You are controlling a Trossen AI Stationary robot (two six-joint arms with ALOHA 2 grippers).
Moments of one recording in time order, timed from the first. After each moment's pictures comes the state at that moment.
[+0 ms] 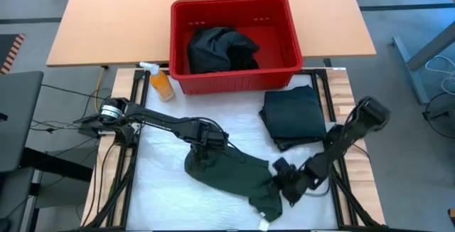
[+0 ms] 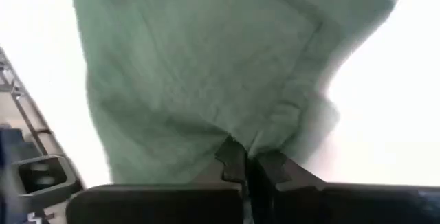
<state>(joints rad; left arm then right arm) -0.15 1.79 1.37 -0.93 0.12 -0.05 0.72 1.52 0.79 -0.26 0.43 1.61</state>
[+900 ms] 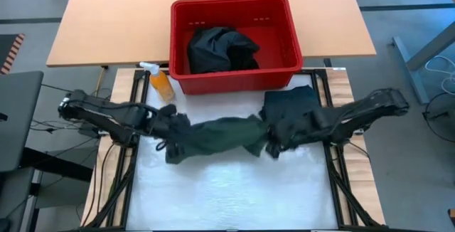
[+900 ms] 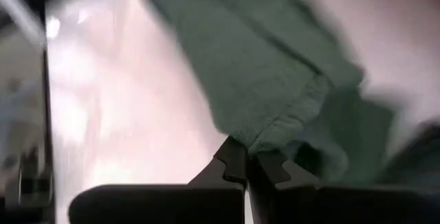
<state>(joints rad) -0.29 1.31 1.31 -1.16 -0.28 -0.49 0.29 1.26 1.00 -0.55 0.20 0.67</state>
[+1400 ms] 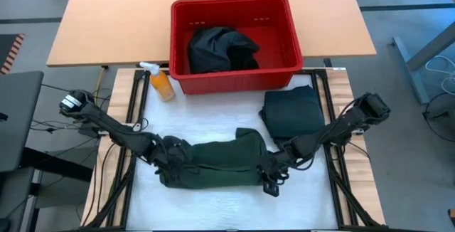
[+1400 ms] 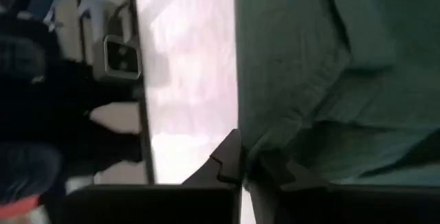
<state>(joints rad) -0.50 1.31 0.78 -0.63 -0.06 -0.87 0.45 1.53 0.98 -0.34 -0.19 0.78</state>
